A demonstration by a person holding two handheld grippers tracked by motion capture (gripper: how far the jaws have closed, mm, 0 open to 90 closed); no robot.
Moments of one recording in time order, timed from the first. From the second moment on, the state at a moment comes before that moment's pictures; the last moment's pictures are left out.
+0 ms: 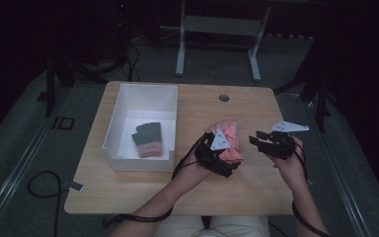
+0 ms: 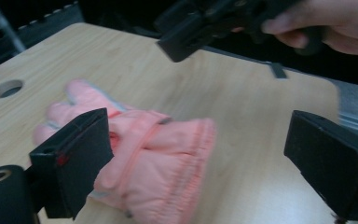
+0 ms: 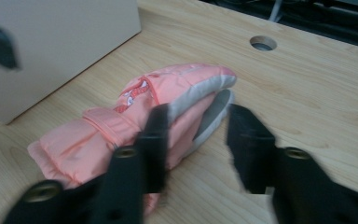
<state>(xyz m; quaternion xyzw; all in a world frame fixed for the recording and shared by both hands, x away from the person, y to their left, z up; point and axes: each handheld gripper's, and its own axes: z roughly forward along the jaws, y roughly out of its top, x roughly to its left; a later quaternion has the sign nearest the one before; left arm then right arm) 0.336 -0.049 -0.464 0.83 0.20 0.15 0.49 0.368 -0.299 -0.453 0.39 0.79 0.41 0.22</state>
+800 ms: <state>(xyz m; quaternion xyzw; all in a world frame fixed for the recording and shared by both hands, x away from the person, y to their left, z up) 0.398 -0.039 -0.487 0.81 0.34 0.16 0.45 0.412 -0.250 -0.466 0.39 0.81 0.39 0.22</state>
